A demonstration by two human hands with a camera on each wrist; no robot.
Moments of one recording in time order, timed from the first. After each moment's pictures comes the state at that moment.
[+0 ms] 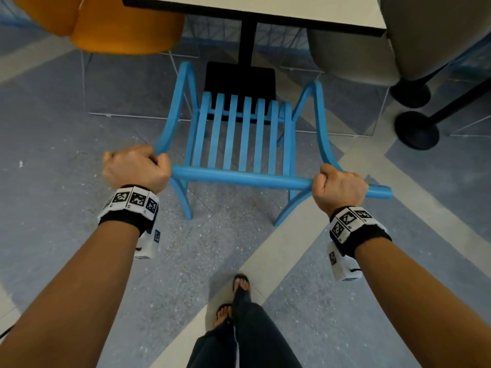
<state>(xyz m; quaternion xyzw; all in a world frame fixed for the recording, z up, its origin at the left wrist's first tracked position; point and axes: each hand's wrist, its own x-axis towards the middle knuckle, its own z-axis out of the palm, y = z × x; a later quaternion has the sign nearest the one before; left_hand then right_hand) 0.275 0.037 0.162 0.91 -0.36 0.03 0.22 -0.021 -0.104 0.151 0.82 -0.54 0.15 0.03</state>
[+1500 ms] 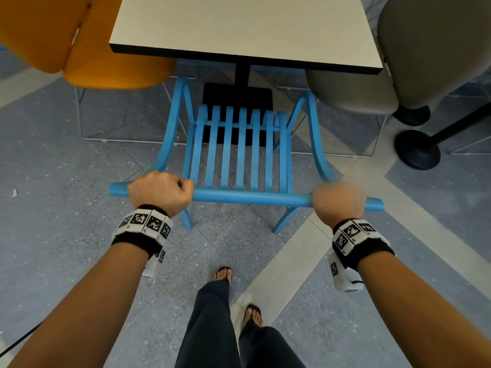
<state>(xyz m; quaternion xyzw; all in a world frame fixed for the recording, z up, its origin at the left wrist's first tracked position) 0.290 -0.074 0.166 0.89 -0.46 -0.03 0.07 0.006 -0.217 0.162 0.83 -0.56 0.03 -0.03</state>
